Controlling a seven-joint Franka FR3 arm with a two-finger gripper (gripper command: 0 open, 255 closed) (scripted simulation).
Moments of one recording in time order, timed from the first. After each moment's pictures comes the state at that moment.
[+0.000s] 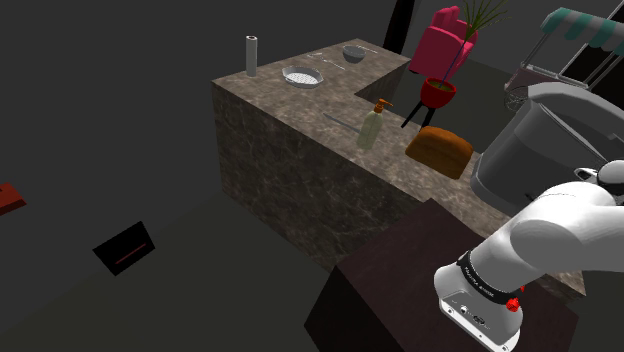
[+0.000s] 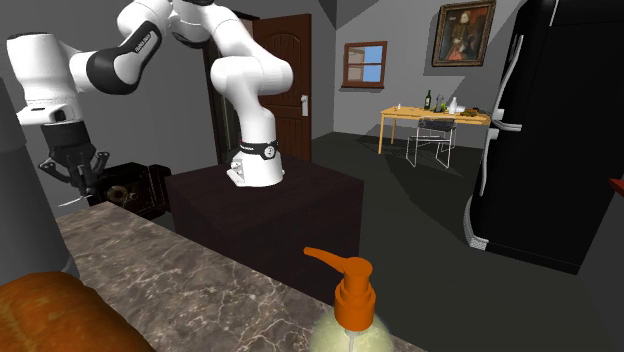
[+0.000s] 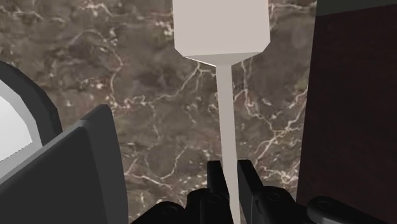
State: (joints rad) arm -0.07 -0.88 -1.73 -2.42 -1.08 2.18 -1.31
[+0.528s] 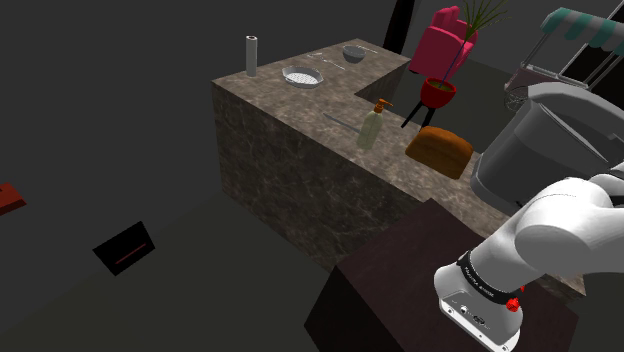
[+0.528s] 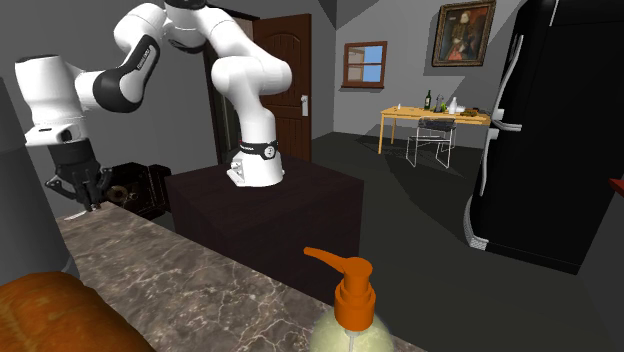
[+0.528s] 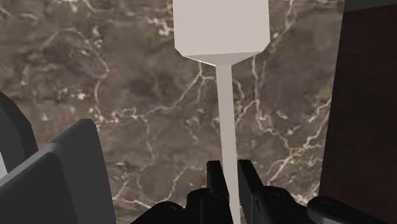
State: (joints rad) arm 0.02 -0.91 -1.86 -2.40 -1.17 2.24 -1.27
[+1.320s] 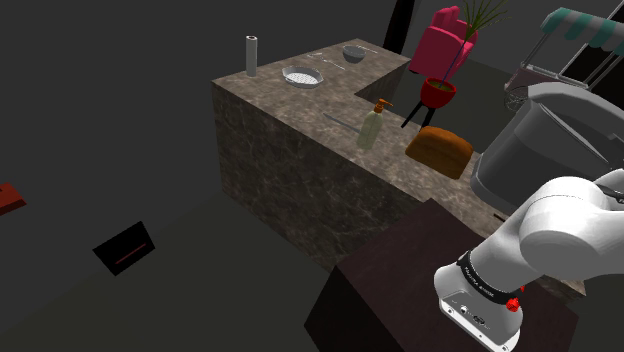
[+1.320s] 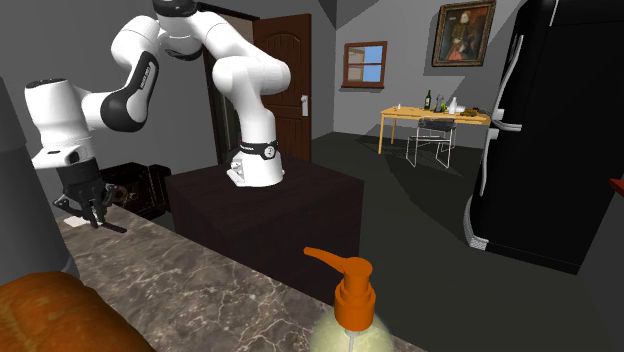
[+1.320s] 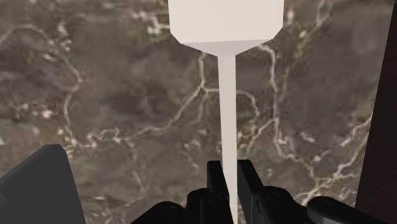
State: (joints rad) arm 0.11 -0.96 -2.01 -2.36 -1.29 2.30 -1.22
